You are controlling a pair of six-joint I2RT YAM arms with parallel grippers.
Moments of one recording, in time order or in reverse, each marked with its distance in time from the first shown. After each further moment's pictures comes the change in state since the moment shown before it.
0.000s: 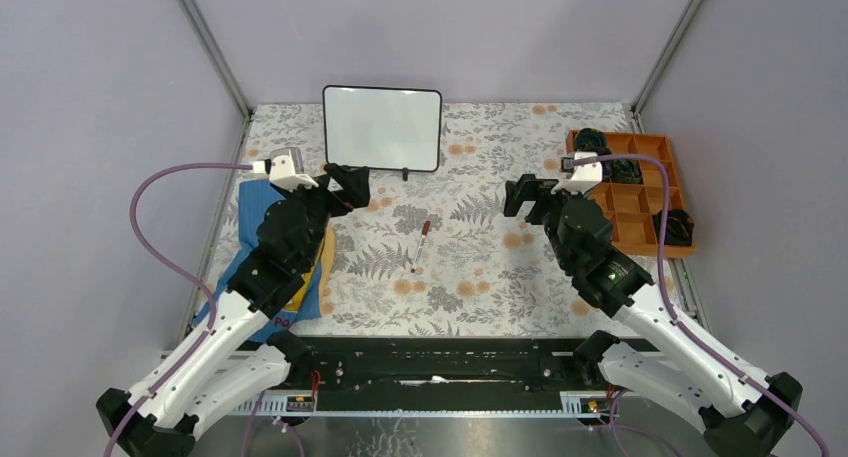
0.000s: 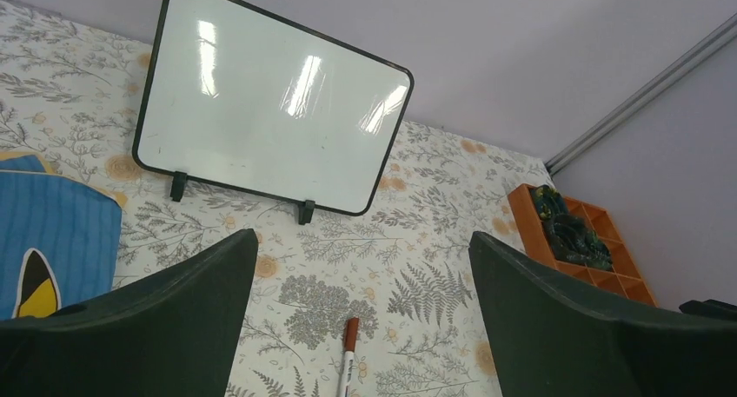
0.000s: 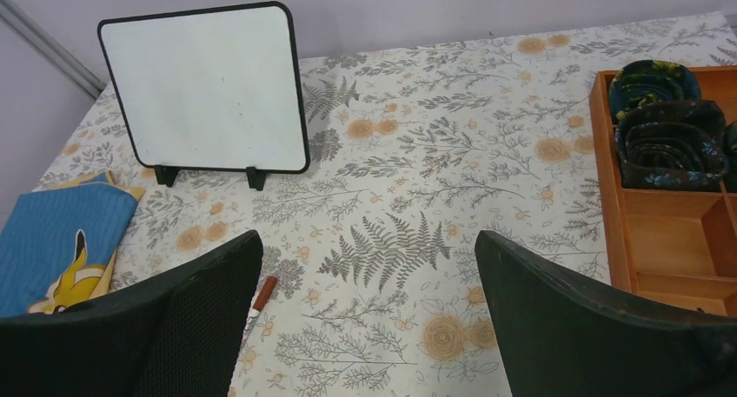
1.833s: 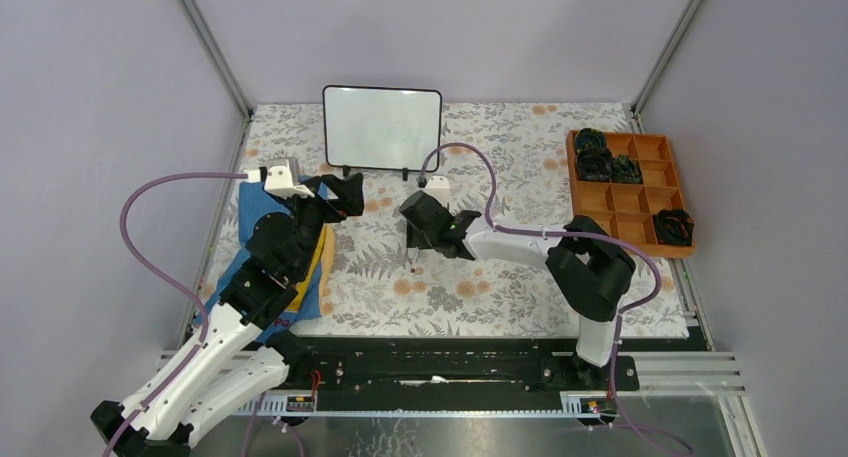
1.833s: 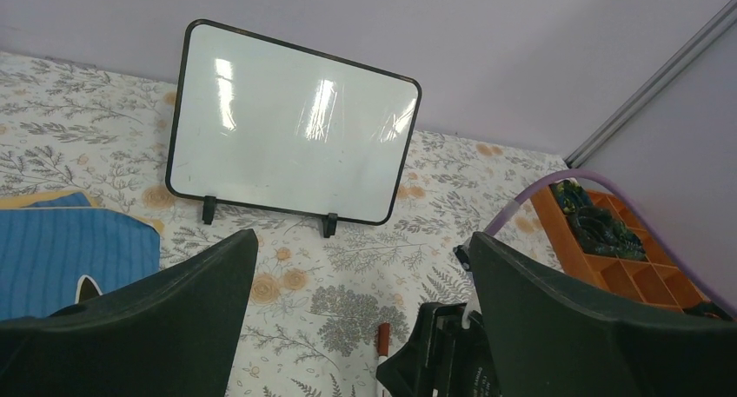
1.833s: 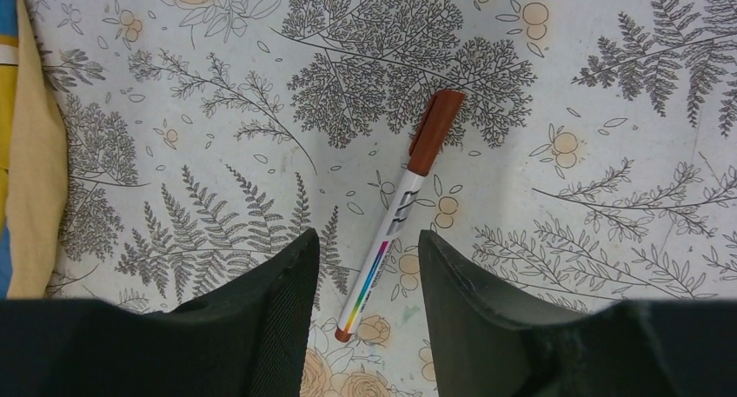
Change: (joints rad) left arm -0.021 -0.089 -0.045 0.023 -0.014 0.139; right arm 0.272 1.032 0.468 -0.161 -0.146 0.451
